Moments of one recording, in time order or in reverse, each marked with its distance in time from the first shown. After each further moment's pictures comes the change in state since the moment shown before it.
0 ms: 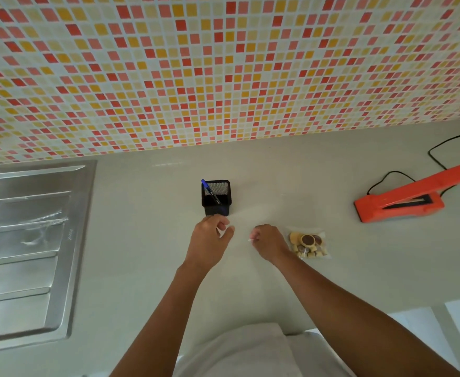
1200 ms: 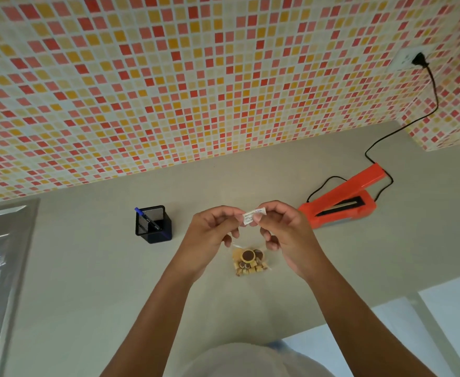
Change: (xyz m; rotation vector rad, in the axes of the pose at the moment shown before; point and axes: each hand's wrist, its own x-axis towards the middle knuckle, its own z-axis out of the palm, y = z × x) left_hand -0.009 0.217 0.038 -0.782 -0.350 -0.054; right_hand -0.116 0.036 -0.233 1.193 0.086 -0.140
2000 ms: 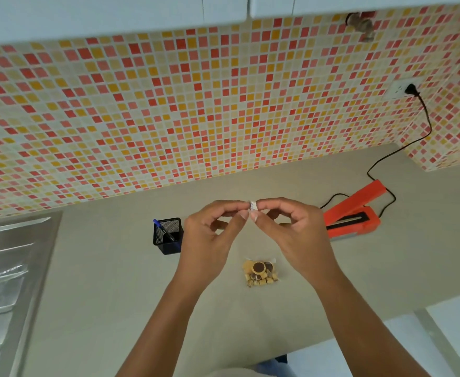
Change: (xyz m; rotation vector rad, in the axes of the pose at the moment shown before) left_hand -0.049 0.055 -0.004 0.303 0.217 0.426; right_hand -0.042 -0.060 0.052 -0.442 0.111 -0.478
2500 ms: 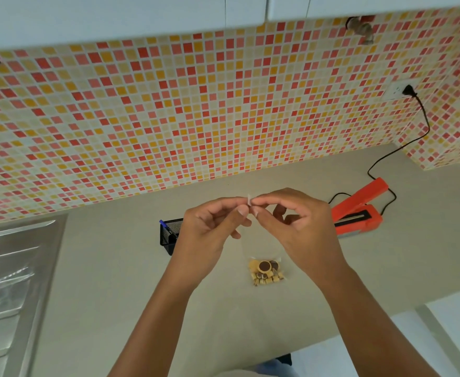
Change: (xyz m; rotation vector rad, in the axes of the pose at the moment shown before) left_hand -0.005 0.015 -0.029 -0.239 -0.136 -0.081; right_hand -0.006 -0.027 0.012 -0.158 0.024 -0.266
